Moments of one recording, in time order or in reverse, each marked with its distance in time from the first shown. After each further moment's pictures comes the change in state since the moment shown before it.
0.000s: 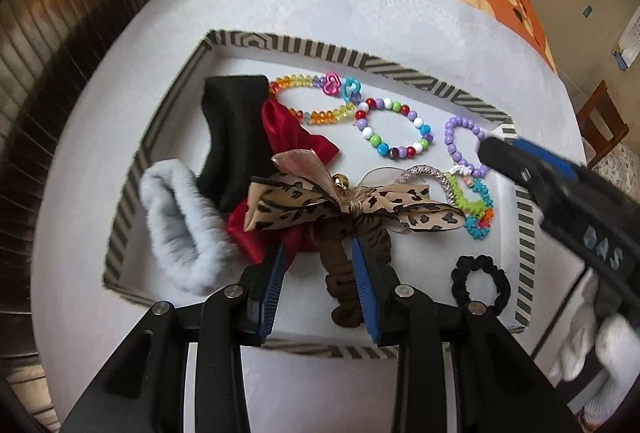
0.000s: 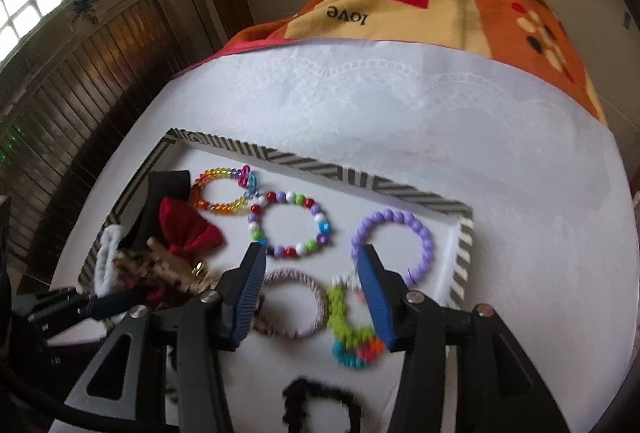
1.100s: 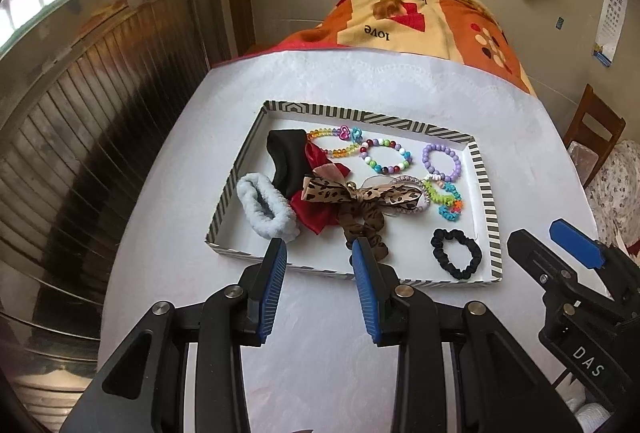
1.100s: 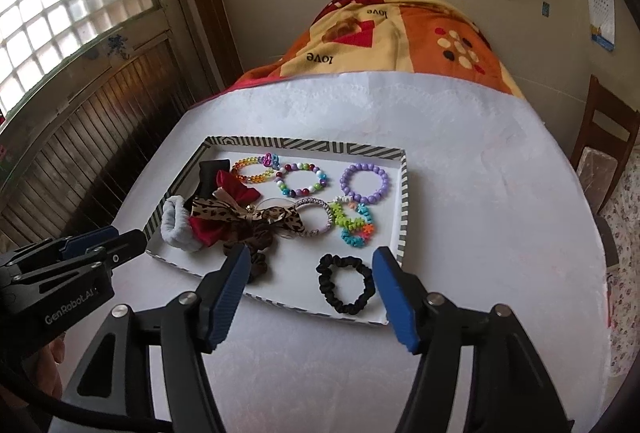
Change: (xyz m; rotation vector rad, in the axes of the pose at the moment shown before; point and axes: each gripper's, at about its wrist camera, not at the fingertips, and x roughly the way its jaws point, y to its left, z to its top) left arm -0.116 -0.007 -0.062 0.056 -0.225 0.118; right arm -0.130 0.045 -0.088 0.092 -0.150 -0.102
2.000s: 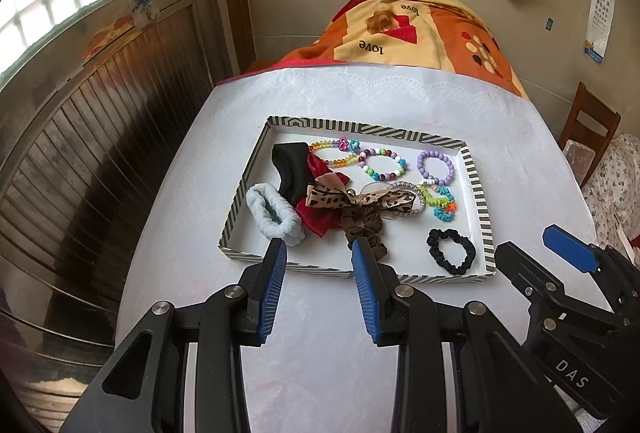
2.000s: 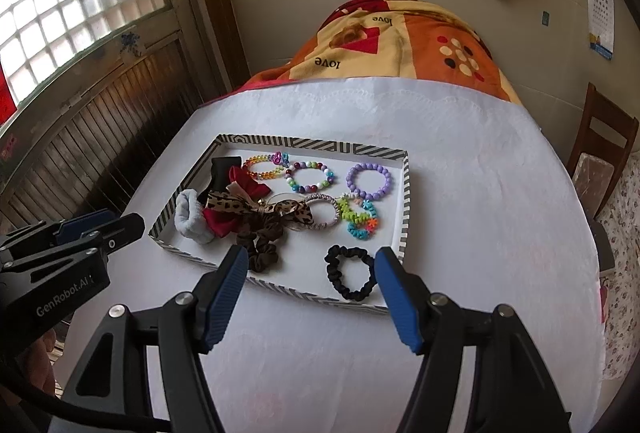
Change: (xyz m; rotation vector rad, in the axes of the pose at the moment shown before) left arm -0.024 -0.002 -0.005 0.024 -0.043 0.009; right arm -0.019 0.008 -0.008 -0.021 -0.003 0.006
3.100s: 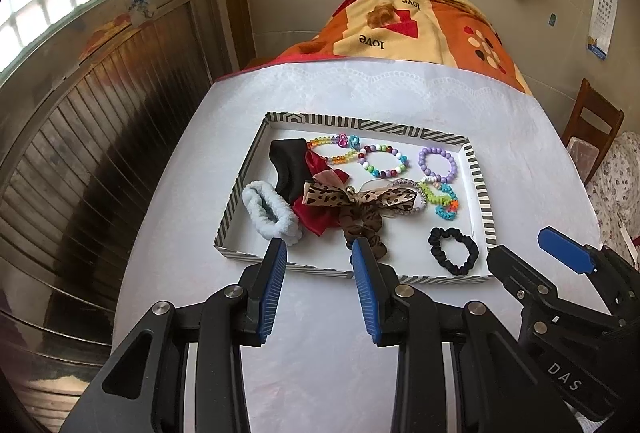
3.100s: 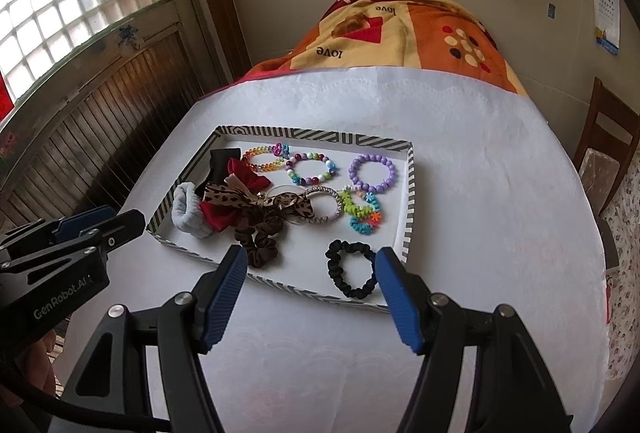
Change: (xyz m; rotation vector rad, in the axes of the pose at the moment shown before) left arm 0.008 -0.003 0.002 0.006 0.015 0.009; right arm 0.014 -0.003 0.000 -0.001 0.035 0.016
